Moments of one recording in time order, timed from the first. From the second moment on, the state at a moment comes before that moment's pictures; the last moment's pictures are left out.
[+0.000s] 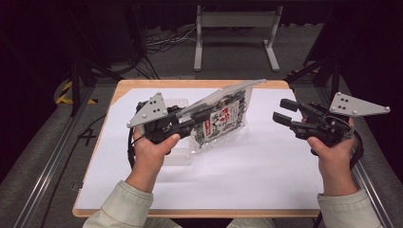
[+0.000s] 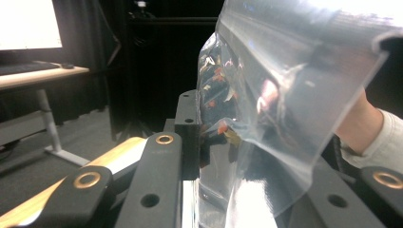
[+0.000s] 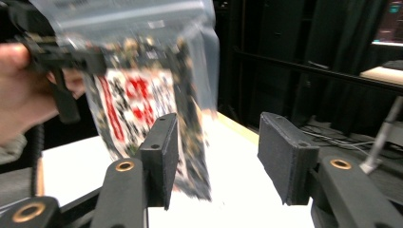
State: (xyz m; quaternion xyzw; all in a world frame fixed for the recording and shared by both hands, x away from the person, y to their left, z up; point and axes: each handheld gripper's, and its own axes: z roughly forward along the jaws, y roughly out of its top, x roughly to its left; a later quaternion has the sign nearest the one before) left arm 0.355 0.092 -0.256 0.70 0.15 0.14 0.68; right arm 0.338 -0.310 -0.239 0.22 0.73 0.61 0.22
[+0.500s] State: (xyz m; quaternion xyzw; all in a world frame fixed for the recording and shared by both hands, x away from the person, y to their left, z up) left arm 0.364 0.115 -0.249 0.69 0.18 0.16 0.68; right arm 0.342 -0.333 -0.292 0.28 0.73 0.58 0.24
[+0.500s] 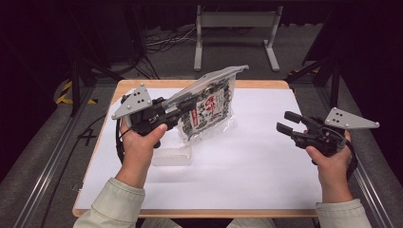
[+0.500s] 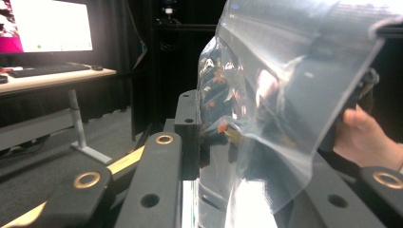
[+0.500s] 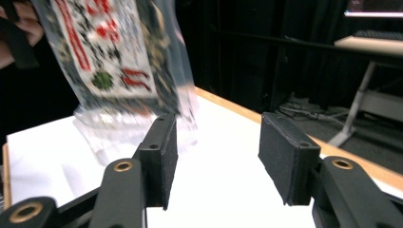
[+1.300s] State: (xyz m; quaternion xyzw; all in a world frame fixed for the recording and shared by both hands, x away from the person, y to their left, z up) left arm 0.379 0.152 -0.244 0.68 0.24 0.23 0.66; right arm 0.348 -0.347 -0.319 0.31 0.73 0.56 0.25
